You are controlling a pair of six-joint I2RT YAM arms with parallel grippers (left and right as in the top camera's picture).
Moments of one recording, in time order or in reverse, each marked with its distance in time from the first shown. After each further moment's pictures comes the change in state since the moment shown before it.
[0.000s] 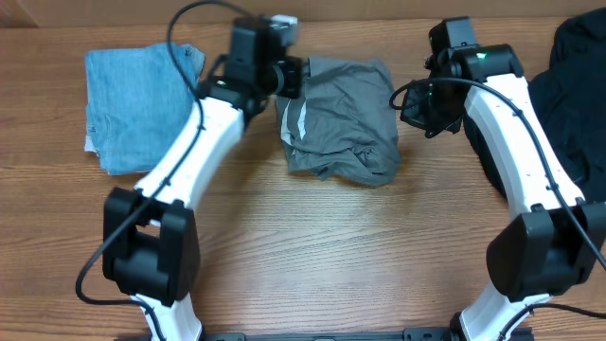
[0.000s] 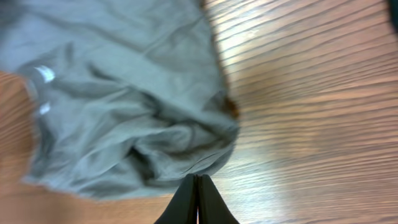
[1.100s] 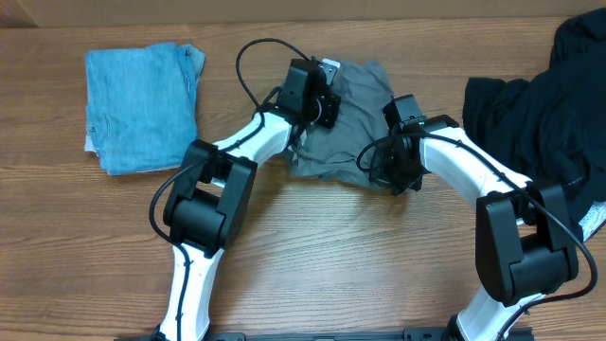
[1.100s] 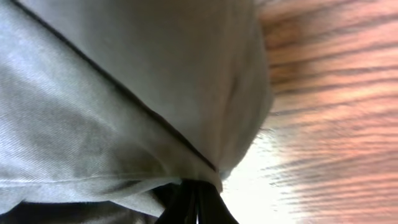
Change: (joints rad) left arm -0.073 0.376 0.002 0.261 -0.010 -0.008; right arm 0.129 0.007 -0.553 0.388 0.024 0.104
